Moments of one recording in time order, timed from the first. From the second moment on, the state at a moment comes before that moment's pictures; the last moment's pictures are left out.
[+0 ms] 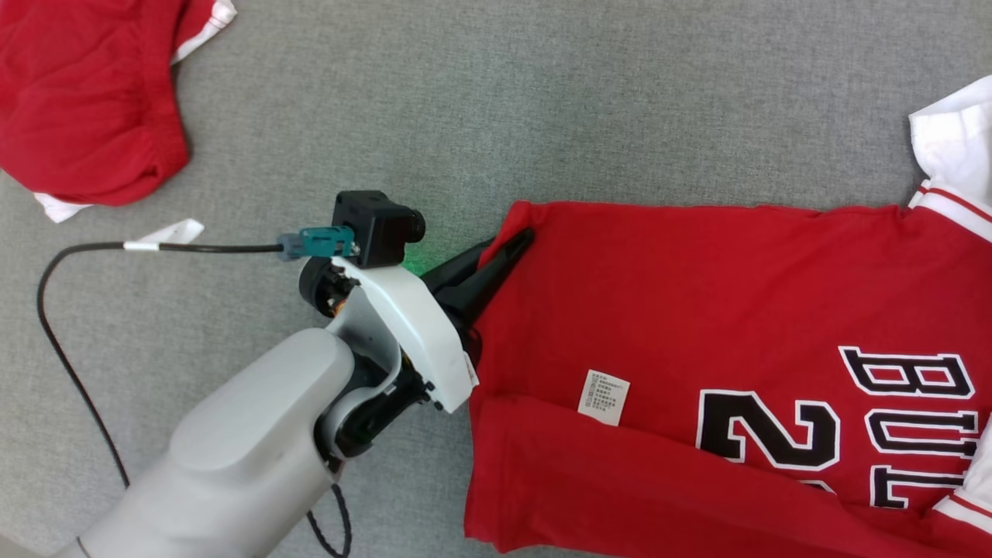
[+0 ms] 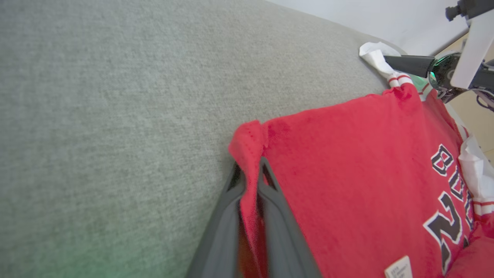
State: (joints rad) left arm -0.86 0.39 -0.91 0.23 -0.95 -0.08 0.05; right arm -0.79 -0.59 0.22 0.30 0.69 0.13 0.58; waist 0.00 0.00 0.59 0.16
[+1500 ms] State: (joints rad) left arm -0.42 0.58 -0.90 0.00 -0.92 0.10 -0.21; right arm 0.01 -0.57 0.04 -0.05 0.82 0.13 0.21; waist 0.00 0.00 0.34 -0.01
